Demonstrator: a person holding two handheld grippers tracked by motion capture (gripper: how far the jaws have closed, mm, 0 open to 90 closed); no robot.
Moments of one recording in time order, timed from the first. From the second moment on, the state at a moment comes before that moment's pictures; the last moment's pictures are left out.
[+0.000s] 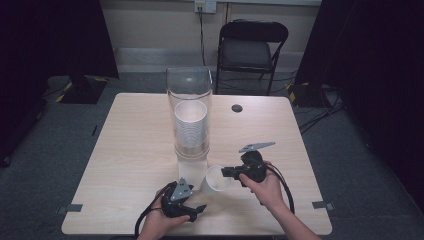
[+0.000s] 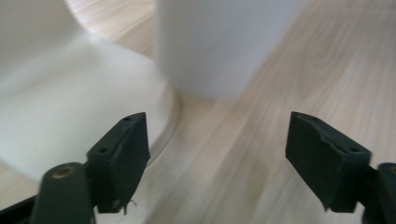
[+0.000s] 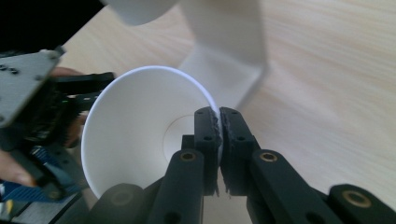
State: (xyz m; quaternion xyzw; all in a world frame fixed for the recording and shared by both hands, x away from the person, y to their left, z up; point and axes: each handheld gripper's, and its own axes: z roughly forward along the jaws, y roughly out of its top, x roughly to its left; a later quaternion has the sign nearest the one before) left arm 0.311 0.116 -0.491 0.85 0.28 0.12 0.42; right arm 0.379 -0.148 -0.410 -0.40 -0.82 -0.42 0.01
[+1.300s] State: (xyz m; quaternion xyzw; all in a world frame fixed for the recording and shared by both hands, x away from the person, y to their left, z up) left arm 0.317 0.148 -0.486 0.83 0.36 0.13 0.41; right arm 0.367 -0.259 -0.457 -0.41 -0.81 -0.39 -0.15
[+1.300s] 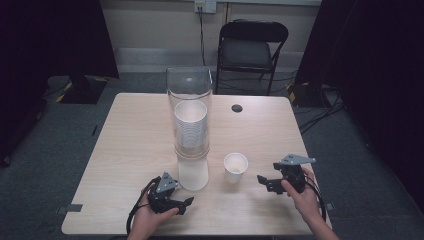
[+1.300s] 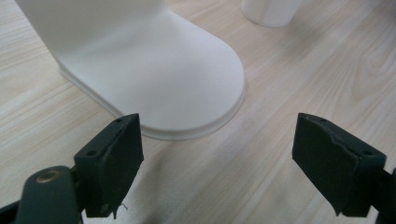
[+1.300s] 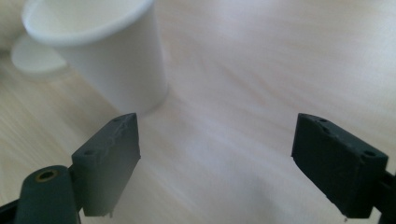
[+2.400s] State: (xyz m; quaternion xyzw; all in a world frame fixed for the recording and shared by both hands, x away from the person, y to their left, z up) left arm 0.332 0.168 -0.459 0.78 0.40 0.12 0.46; right arm 0.358 -0.262 -0.500 -0.41 -0.82 -0.35 -0.18
